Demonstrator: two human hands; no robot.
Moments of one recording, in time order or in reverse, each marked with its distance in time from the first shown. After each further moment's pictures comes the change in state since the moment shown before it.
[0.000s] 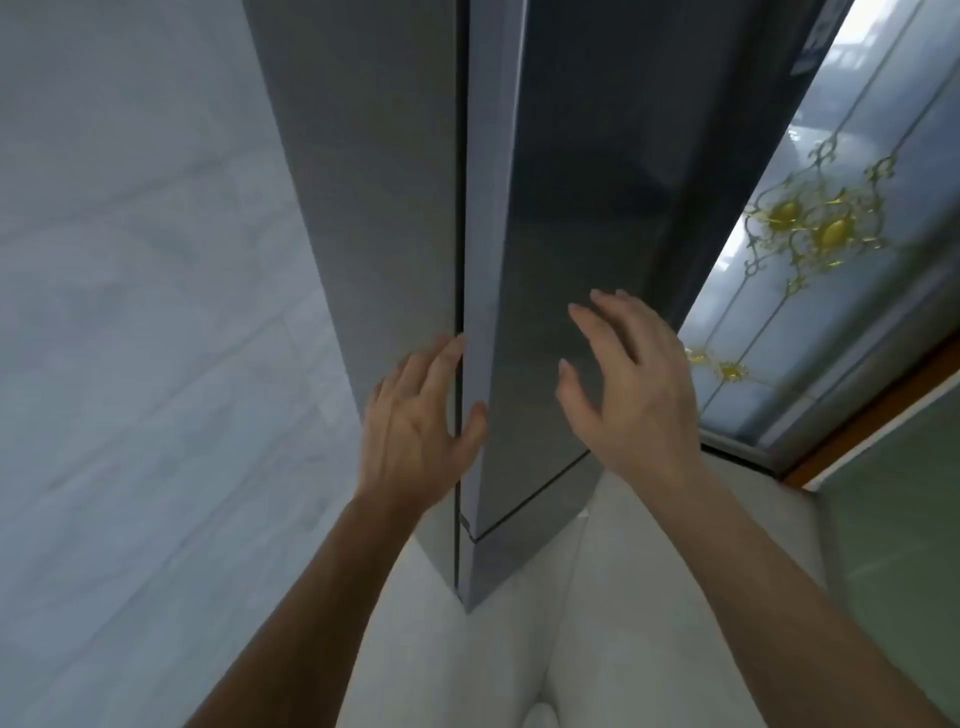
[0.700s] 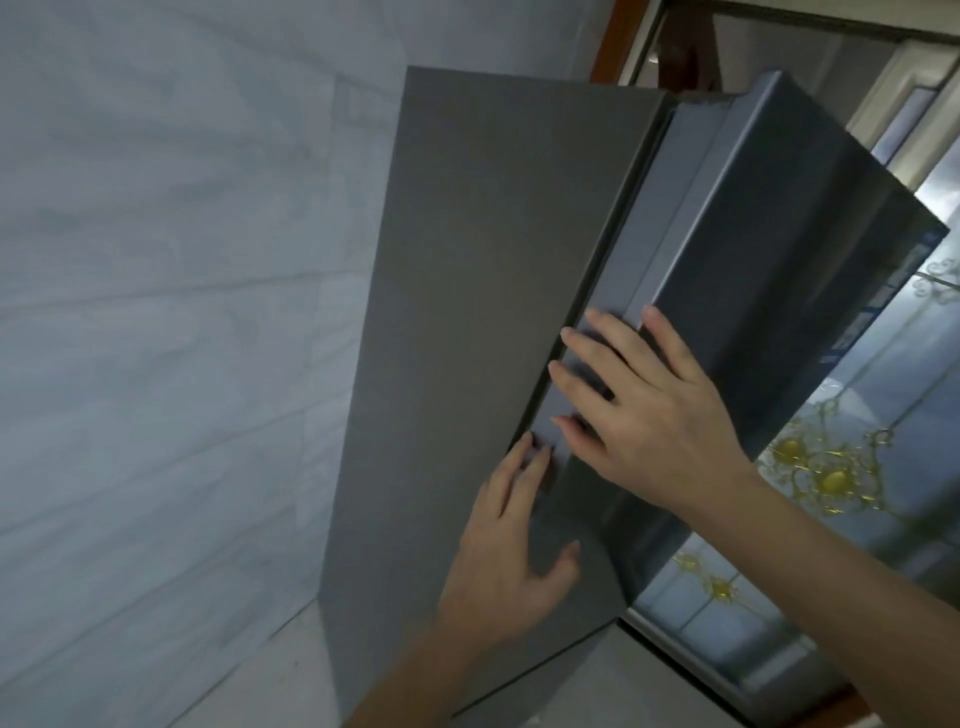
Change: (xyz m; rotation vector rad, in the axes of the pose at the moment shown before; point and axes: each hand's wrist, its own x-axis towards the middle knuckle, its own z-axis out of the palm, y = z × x) left_hand 0.054 0.028 0.021 -0.593 0.240 0.039; right_hand 0.173 -0.023 -0.022 -0.523 0.106 -0.820
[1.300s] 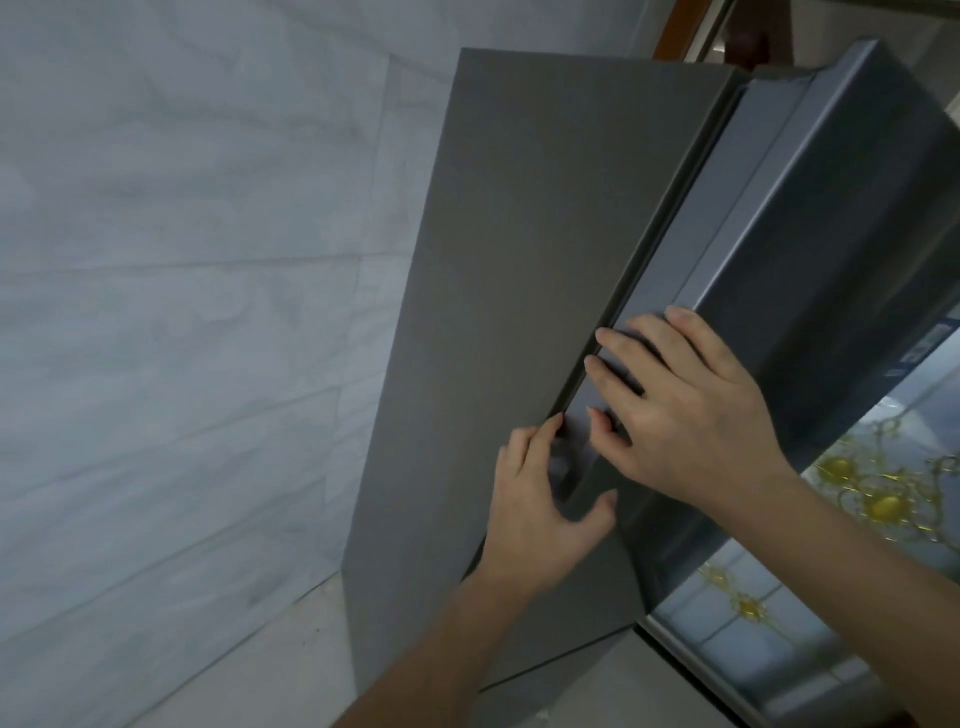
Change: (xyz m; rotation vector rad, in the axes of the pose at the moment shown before) left_hand 0.025 0.011 0.007 -0.120 0.170 -0.178; right_hand 0.002 -0.001 0.002 -0.036 0.003 -0.036
